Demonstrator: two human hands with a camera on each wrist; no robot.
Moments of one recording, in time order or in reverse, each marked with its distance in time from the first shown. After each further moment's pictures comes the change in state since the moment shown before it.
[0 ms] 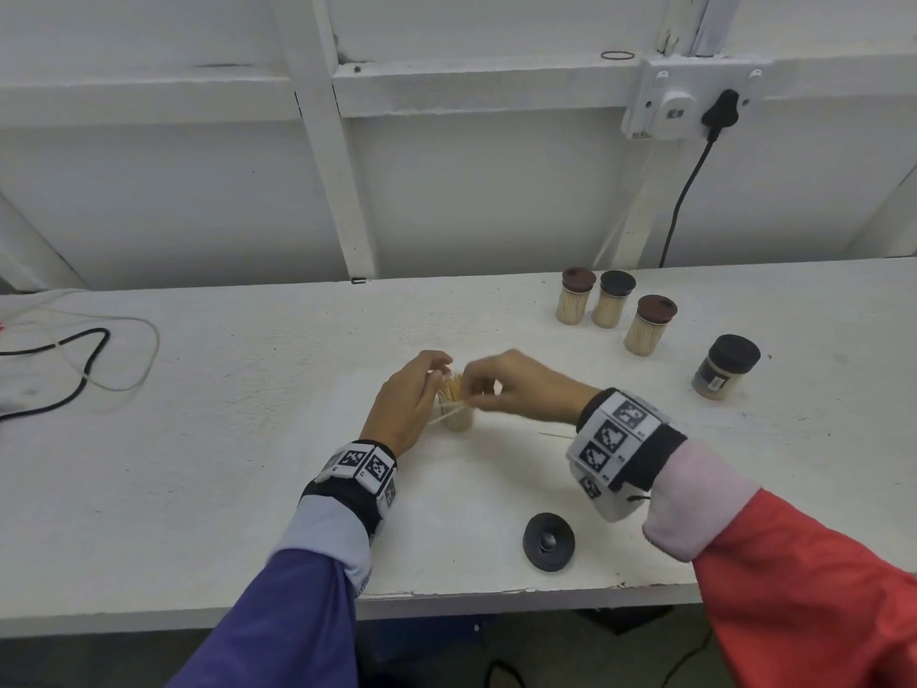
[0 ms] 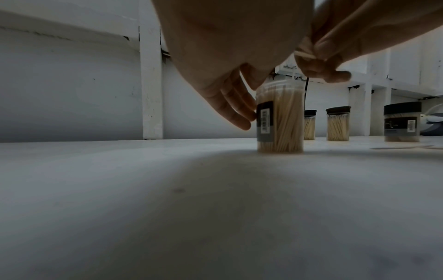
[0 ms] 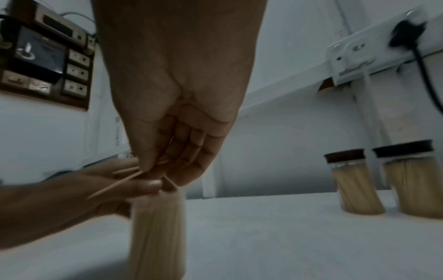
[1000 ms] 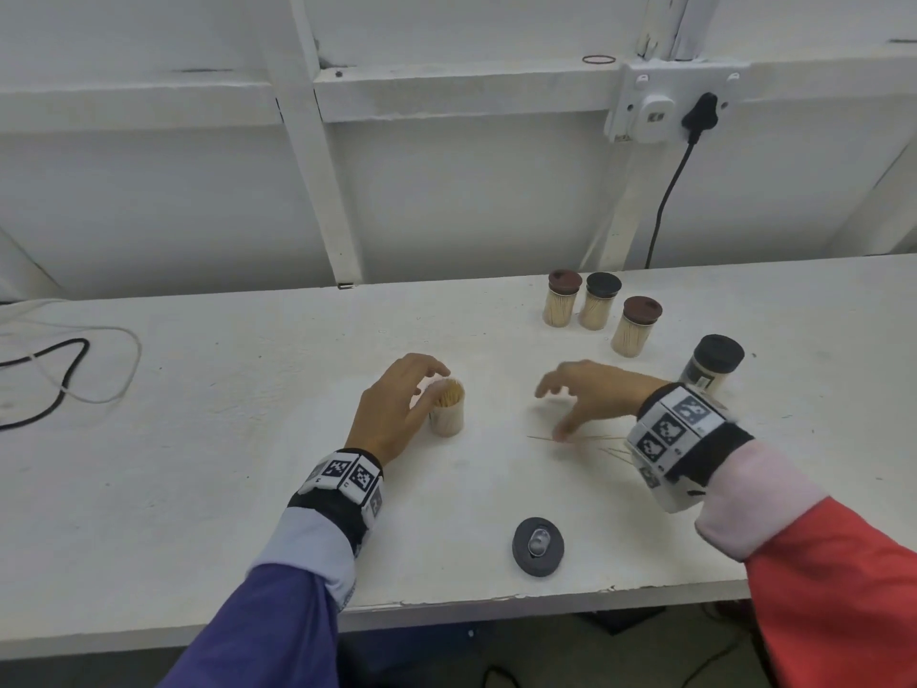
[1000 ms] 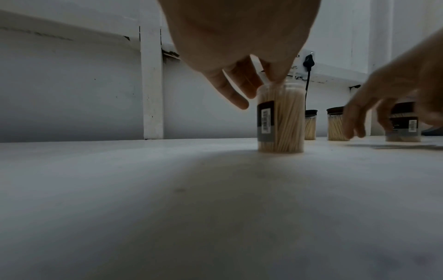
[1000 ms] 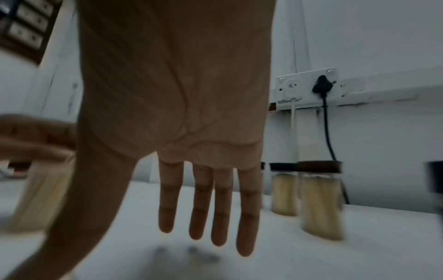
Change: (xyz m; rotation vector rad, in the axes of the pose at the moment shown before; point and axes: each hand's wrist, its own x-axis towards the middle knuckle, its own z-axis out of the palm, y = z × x) left_hand -0.005 0.008 -0.004 0.118 0.030 0.173; right_hand -0.053 0.058 -0.037 -0.226 -0.270 0.538
